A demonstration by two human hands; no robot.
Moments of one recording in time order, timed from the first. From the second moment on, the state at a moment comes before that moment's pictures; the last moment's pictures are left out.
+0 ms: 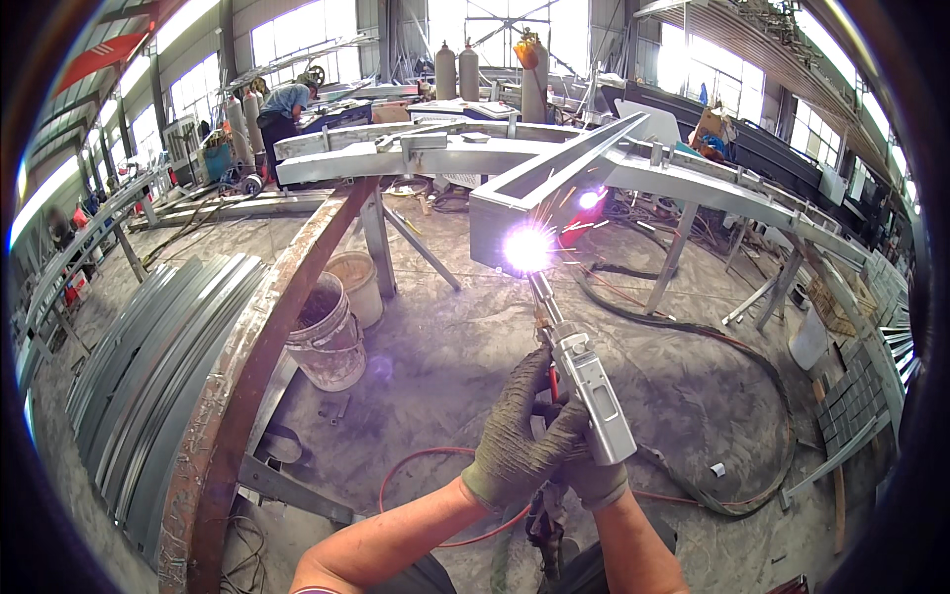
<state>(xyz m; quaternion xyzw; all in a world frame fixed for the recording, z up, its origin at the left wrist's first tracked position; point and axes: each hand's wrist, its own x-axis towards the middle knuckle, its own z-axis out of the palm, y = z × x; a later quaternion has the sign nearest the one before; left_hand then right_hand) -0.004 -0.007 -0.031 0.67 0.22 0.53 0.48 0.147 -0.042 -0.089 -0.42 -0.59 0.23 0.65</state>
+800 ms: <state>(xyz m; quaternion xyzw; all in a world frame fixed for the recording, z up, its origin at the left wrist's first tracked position) -0.002 -0.010 -0.033 0.66 0.23 0.53 0.49 0.142 -0.041 -0.096 -0.41 -0.56 0.24 0.68</state>
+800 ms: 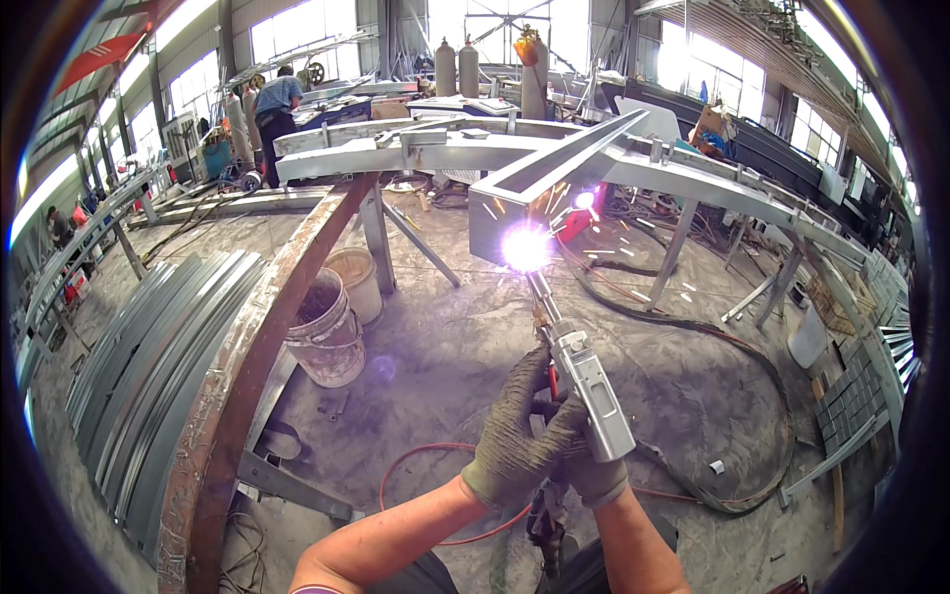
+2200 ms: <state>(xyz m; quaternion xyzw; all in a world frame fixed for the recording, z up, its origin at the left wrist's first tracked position) -0.004 -0.017 -0.035 0.64 0.23 0.52 0.51 0.150 -0.042 -0.091 -0.44 -0.65 0.07 0.61</state>
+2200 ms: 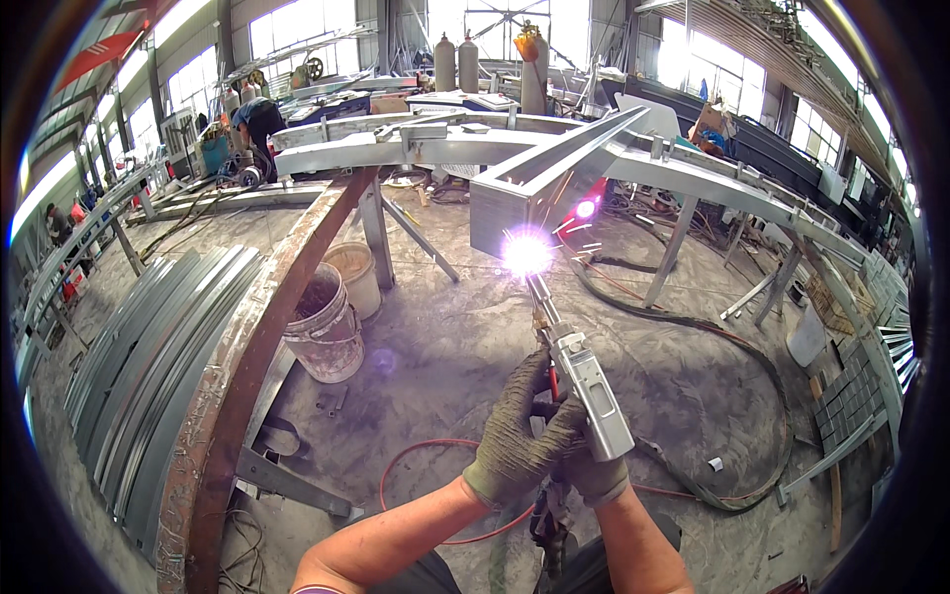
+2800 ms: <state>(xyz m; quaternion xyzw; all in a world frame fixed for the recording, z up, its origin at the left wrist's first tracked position) -0.006 -0.019 -0.041 0.64 0.24 0.51 0.52 0.151 -0.048 -0.090 -0.46 -0.65 0.10 0.60</state>
